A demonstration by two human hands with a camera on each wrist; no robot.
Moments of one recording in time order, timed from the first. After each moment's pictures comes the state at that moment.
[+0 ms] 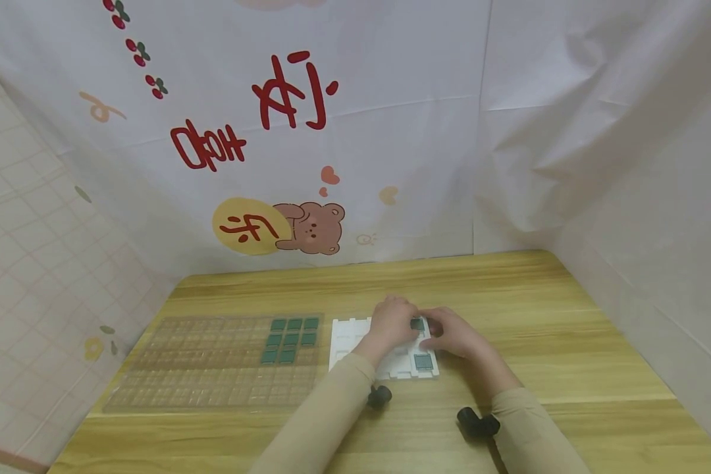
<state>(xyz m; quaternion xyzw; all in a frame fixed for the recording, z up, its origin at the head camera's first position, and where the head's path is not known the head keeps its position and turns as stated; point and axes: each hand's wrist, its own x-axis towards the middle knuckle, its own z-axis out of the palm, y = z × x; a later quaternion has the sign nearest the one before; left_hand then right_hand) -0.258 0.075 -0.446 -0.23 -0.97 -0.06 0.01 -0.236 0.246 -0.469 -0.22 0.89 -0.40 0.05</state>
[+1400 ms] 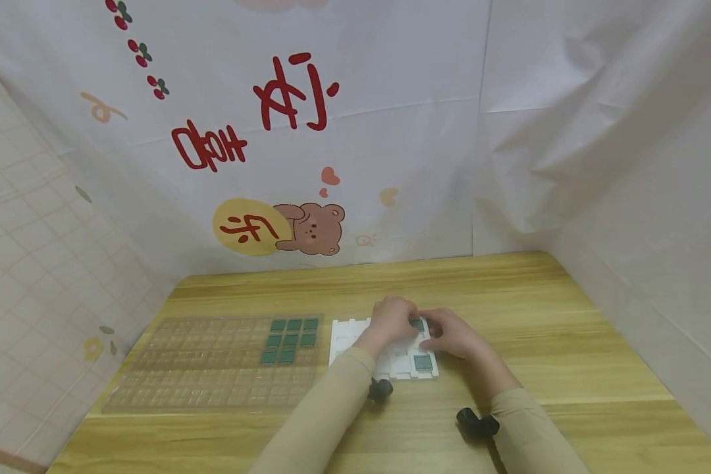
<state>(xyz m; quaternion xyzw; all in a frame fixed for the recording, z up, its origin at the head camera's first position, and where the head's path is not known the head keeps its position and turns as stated) -0.270 0.075 -0.448 -0.21 -0.97 -0.12 -0.03 -0.236 0.247 -0.470 -0.21 0.90 -0.39 0.05</state>
